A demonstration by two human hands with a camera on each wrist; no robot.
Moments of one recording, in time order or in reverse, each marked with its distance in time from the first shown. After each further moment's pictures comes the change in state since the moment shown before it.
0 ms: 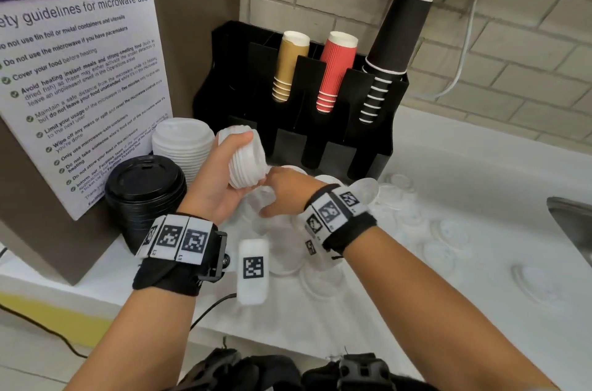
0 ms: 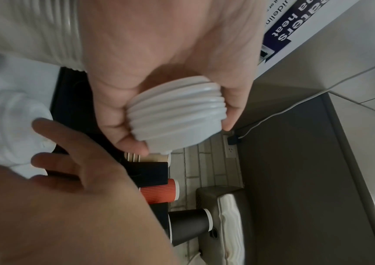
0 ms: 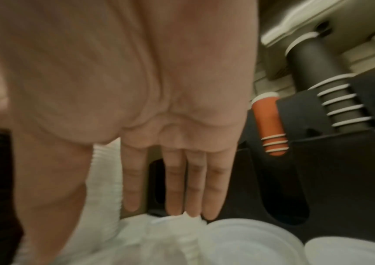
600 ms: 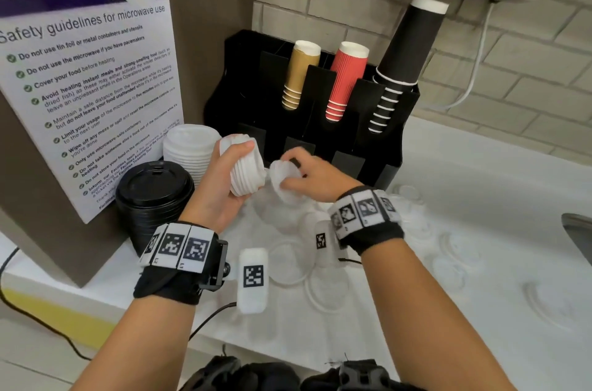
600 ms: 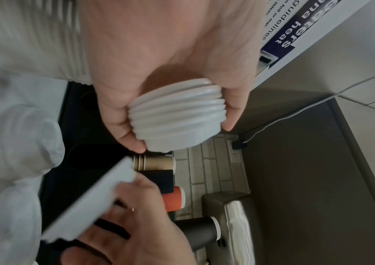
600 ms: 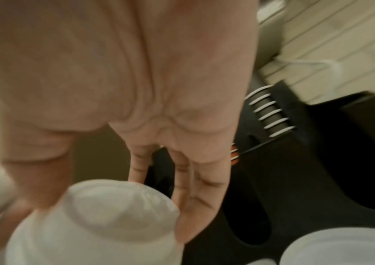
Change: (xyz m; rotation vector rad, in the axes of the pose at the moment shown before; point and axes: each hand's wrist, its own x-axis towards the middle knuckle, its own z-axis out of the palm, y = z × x) left_hand 0.005 -0.001 -0.012 0.049 0.010 0.047; right_hand -0.007 0.035 -0.020 0.555 0.153 0.089
